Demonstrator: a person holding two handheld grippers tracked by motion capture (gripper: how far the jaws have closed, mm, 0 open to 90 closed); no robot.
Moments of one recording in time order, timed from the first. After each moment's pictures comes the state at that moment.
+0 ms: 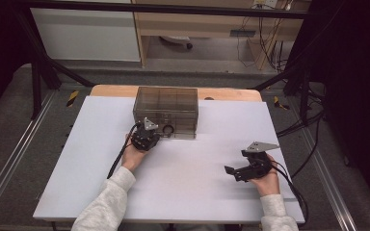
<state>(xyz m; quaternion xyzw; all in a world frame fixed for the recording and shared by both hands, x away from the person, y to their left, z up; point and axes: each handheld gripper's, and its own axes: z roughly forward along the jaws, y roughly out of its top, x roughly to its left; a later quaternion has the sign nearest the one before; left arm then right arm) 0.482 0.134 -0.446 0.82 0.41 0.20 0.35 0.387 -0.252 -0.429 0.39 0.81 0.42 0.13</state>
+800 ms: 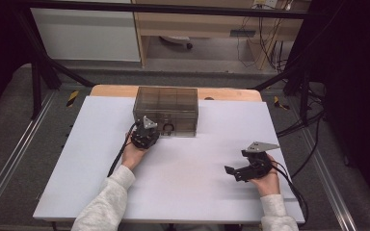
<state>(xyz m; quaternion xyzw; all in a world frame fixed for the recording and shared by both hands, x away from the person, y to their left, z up) 0.490 0.137 -0.449 0.81 0.41 0.21 0.35 0.387 -0.252 -0.429 0.39 0.81 0.42 0.13</state>
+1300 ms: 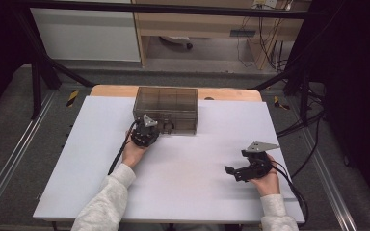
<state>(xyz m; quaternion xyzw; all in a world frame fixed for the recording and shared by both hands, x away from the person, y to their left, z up) 0.497 0.137 -0.448 0.81 0.41 0.21 0.35 0.387 -0.252 -0.429 0.39 0.81 0.42 0.13</state>
